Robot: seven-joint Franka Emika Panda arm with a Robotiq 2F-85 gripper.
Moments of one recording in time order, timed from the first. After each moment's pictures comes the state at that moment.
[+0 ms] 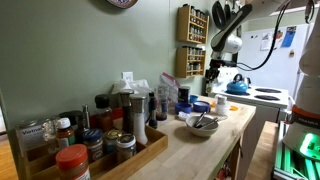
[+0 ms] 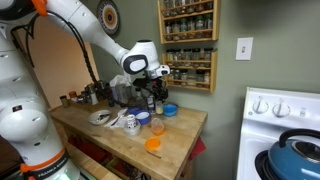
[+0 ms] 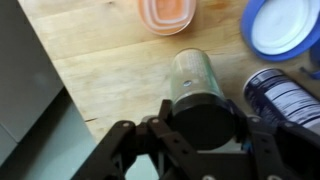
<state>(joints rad) -0.22 -0.07 -0.16 -2.43 0.15 2.58 -0.36</state>
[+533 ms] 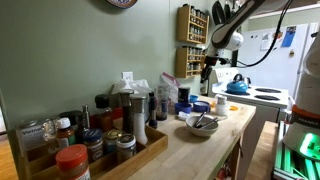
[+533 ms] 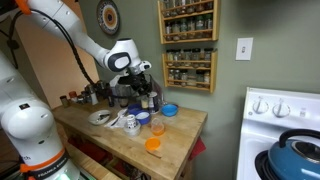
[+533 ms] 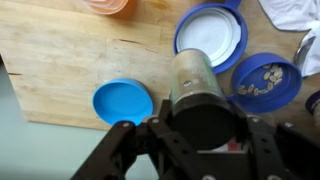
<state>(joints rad) -0.08 -0.23 -0.11 -2.58 0.08 2.63 -0.43</state>
